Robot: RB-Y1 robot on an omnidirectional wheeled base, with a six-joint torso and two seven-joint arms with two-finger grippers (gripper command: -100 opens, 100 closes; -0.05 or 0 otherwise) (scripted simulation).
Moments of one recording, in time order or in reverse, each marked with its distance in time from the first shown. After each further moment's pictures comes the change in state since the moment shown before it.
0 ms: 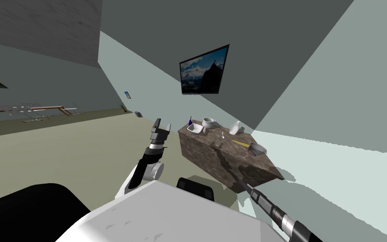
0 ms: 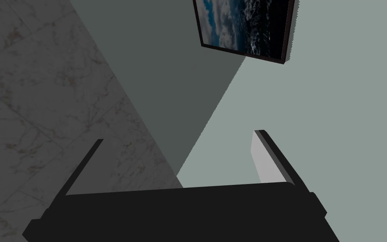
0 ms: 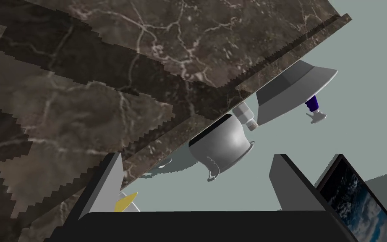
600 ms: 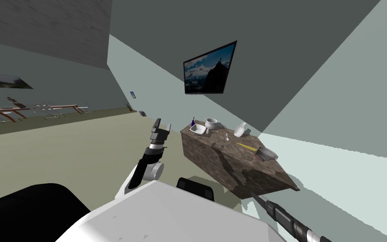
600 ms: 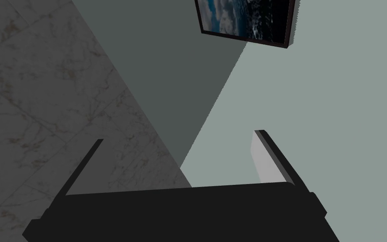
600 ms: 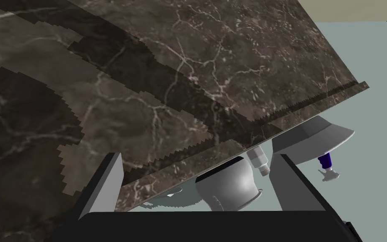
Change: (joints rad) left arm 0.000 0.000 0.000 0.000 0.000 0.000 0.000; right arm 0.031 -0.161 0.026 0.081 0.023 0.000 0.010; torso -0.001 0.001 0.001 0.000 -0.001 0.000
